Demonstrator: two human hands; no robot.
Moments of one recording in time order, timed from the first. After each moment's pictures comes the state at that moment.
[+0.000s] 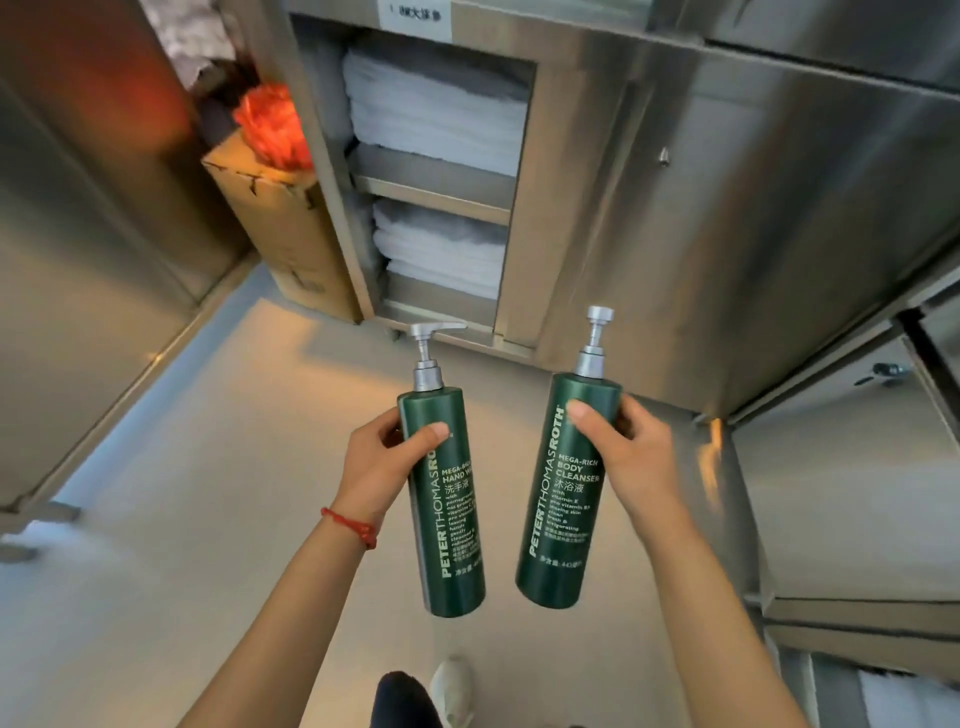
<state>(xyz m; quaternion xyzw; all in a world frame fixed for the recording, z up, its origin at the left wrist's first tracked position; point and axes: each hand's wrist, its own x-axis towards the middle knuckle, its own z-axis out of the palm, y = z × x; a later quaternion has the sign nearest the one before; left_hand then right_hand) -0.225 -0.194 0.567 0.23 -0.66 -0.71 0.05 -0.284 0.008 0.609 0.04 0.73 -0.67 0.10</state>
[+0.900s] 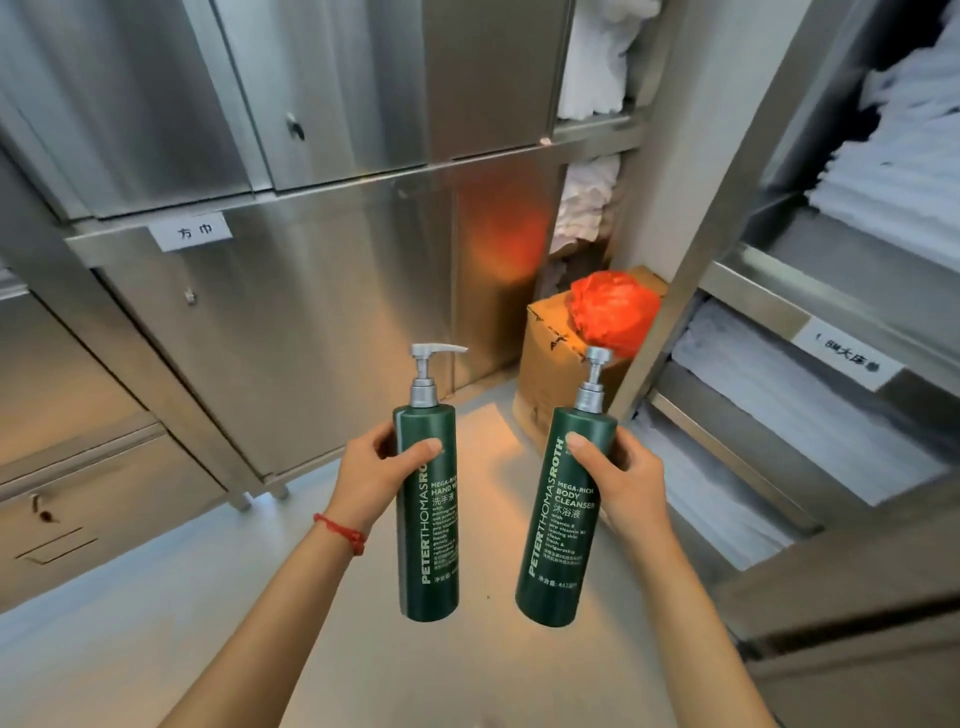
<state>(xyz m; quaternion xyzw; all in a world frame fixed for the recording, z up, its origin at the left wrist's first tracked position) -0.237 -0.511 0.676 0.40 -0.62 -0.61 0.29 -0.418 -0.368 0.688 -0.25 0.68 -0.63 0.28</state>
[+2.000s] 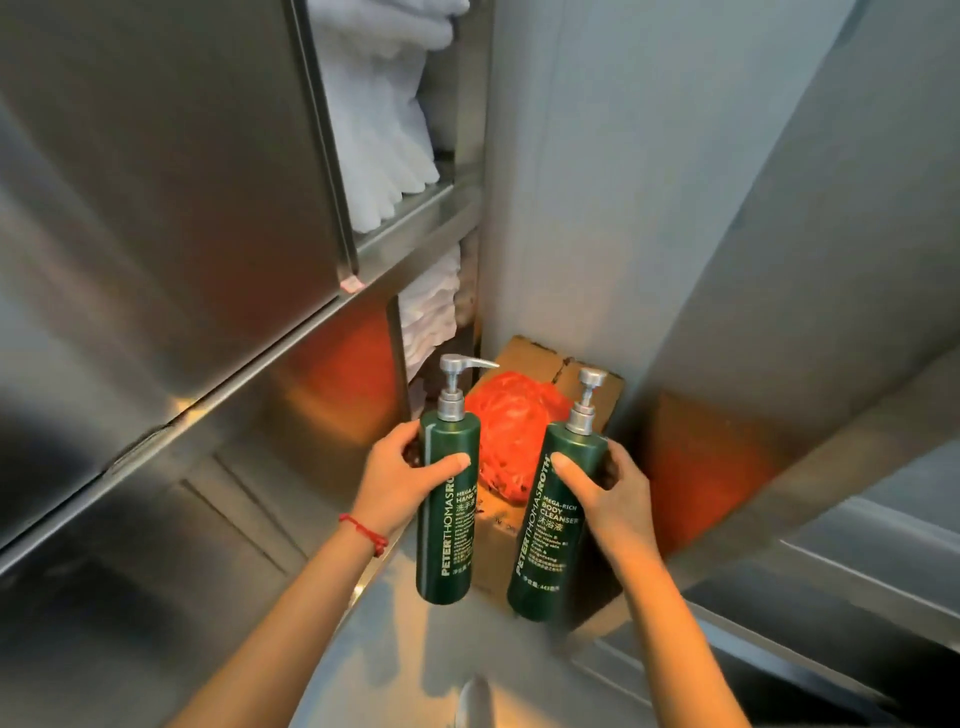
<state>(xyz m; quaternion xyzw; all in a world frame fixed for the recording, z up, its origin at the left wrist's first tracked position) -0.714 -0.884 0.649 0.19 -0.75 -0.61 0.14 -0.784 -0.683 0.652 -0.06 0.76 -0.64 0.07</state>
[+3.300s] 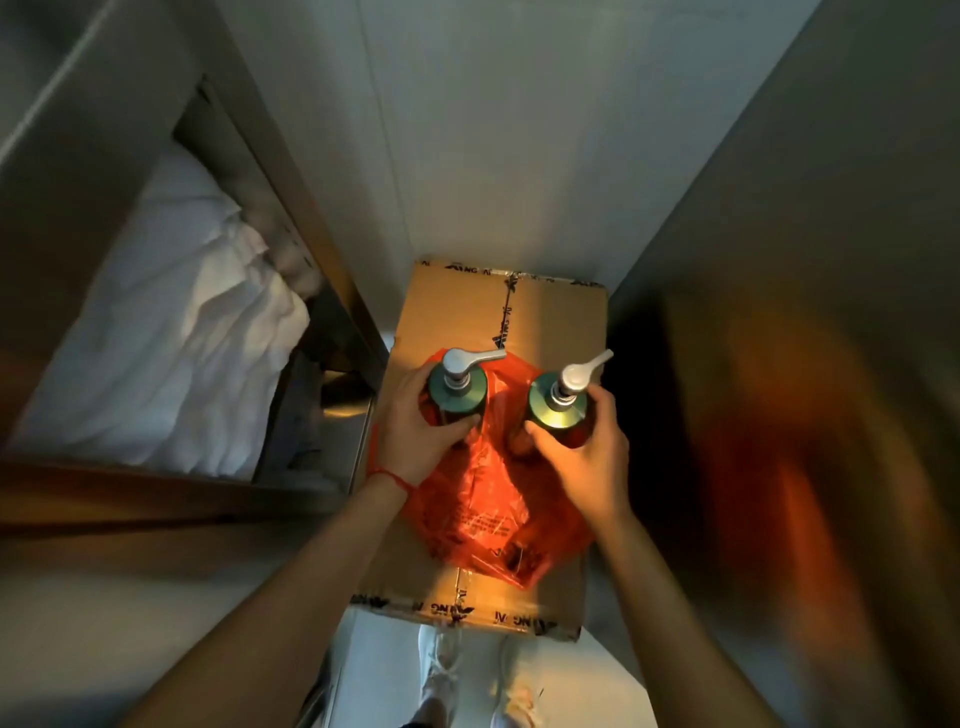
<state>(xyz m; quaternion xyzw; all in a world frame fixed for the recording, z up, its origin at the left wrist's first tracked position) -1.056 -0.949 0.407 0.11 -0.84 -0.53 -0.02 -1.043 -0.763 0.422 0.13 0.83 -0.54 0.02</state>
